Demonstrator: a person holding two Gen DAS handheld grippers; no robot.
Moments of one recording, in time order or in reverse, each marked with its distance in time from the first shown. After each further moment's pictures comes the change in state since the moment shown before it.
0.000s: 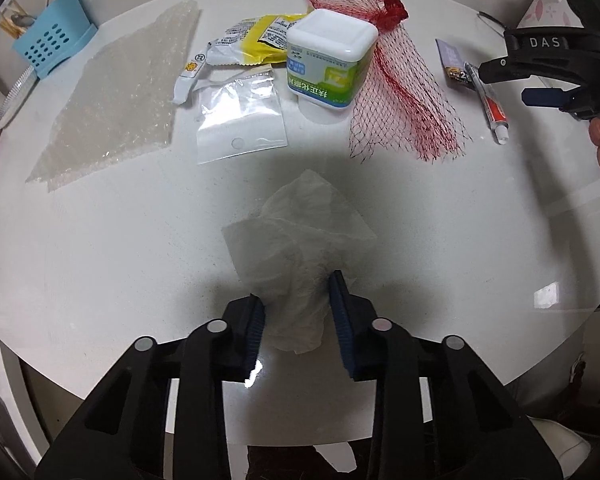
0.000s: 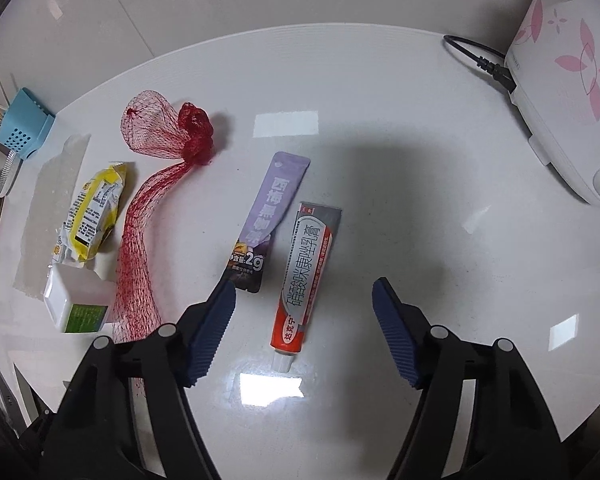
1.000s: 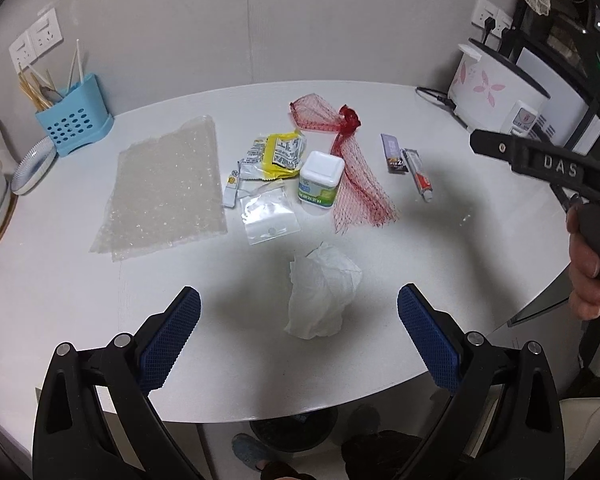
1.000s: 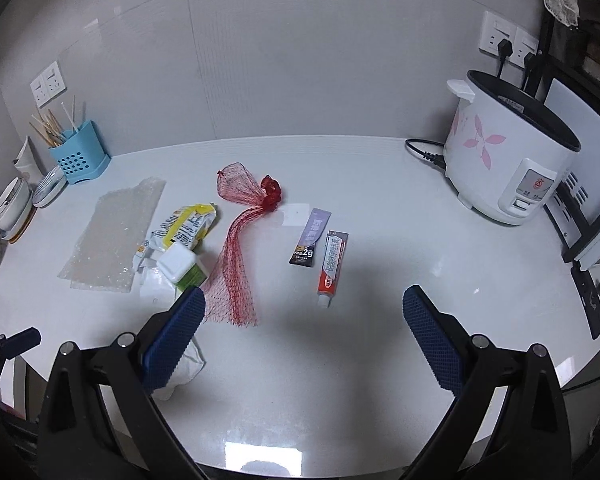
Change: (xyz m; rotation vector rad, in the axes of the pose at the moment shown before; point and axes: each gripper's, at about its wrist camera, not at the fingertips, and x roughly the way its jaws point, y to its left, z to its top) left arm -0.113 0.040 -0.021 0.116 -0.288 -0.093; right arm -0.138 0.048 -0.092 -0.033 -0.372 -0.071
